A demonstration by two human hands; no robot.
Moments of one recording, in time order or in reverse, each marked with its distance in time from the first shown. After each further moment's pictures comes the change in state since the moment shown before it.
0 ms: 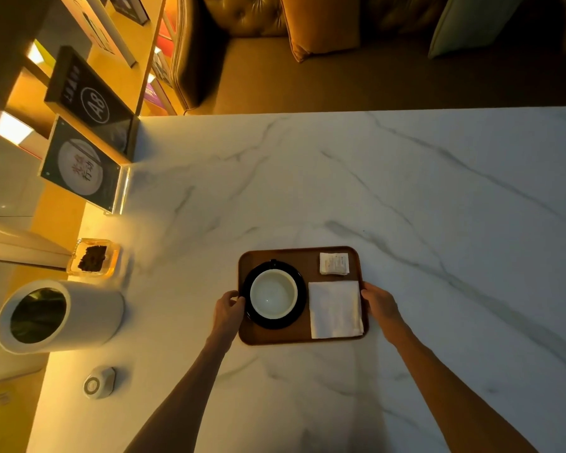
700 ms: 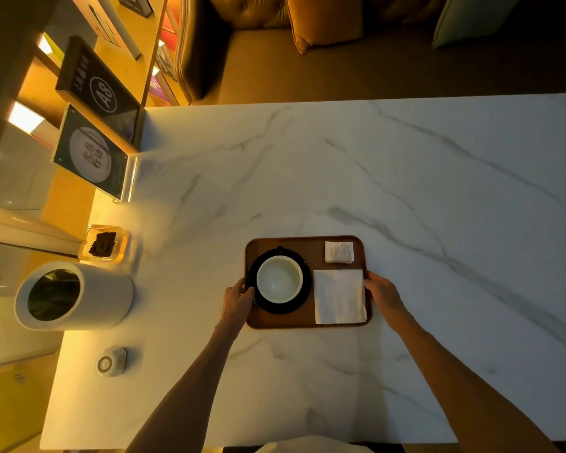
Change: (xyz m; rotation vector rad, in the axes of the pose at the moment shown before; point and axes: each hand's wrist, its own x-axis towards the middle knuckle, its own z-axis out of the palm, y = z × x) left_hand -0.016 -0.007 0.001 -0.043 -0.057 0.073; right_hand -0.010 0.008 0.001 -0.084 -0.001 -0.042
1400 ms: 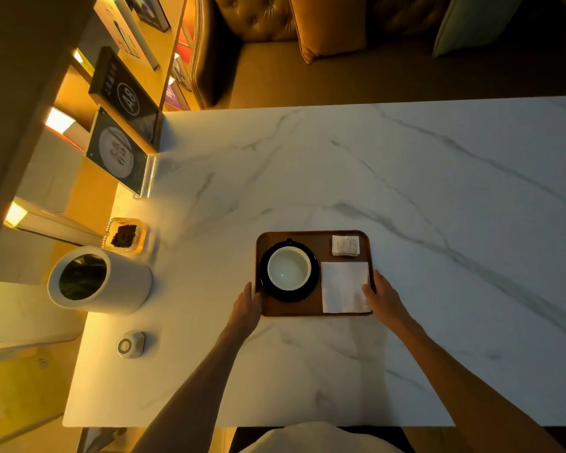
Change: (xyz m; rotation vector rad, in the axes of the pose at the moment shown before) left_hand -0.031 -0.033 -0.013 0.351 -0.068 0.077; right_hand -0.039 0.026 0.015 -0.343 0.026 -0.200
